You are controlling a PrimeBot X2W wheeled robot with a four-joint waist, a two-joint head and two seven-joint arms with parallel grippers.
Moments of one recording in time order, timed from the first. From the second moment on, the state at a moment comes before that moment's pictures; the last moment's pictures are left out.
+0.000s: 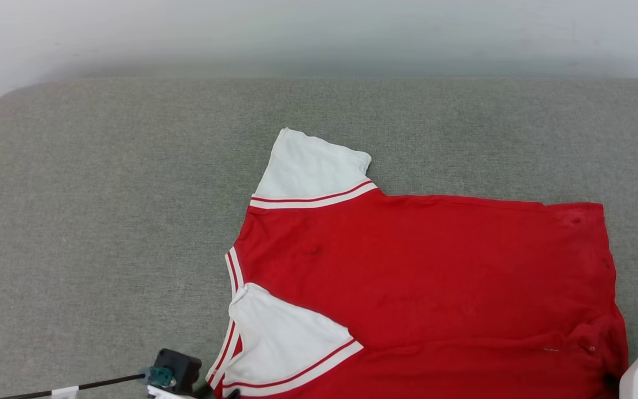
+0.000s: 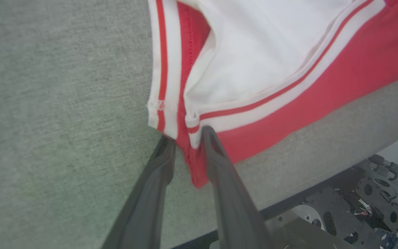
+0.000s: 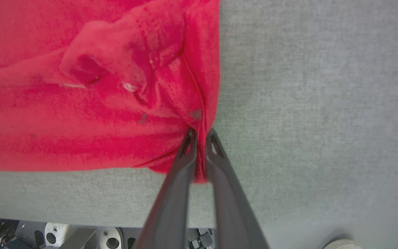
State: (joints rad) left arm -0.03 0.64 -0.72 -0.03 -0.75 0.20 0.28; right arm 0.11 -0.29 -0.18 0.00 0.30 0.13 0.84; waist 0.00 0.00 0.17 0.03
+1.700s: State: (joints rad) left arm -0.39 0.51 -0.31 0.00 -0.48 -0.09 0.00; right arm -0.07 -0.12 -0.08 -0.15 0.28 0.13 -0.15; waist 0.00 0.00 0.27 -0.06
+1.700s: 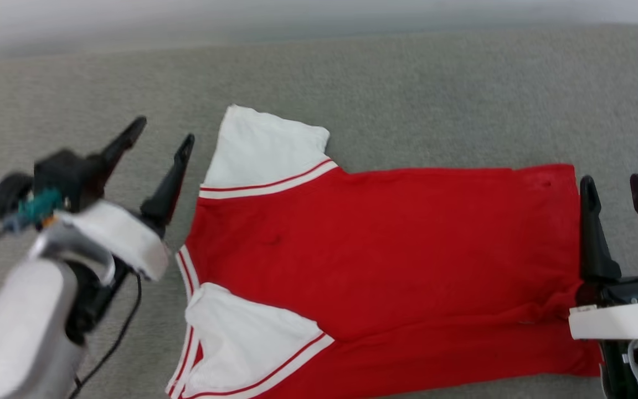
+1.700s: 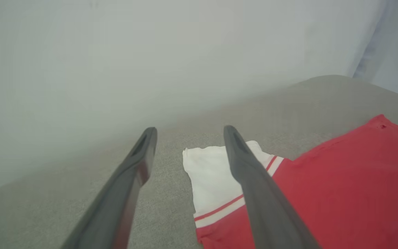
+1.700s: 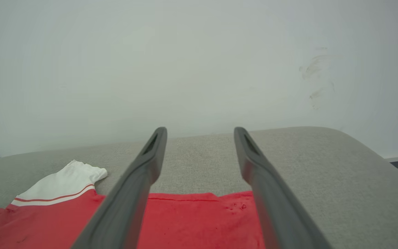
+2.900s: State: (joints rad) left arm -1.08 0.75 -0.50 0.25 -0.82 -0.07 1.10; right arm -0.23 -0.07 0.05 -0.06 0.26 0.13 -0.26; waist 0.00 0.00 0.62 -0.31
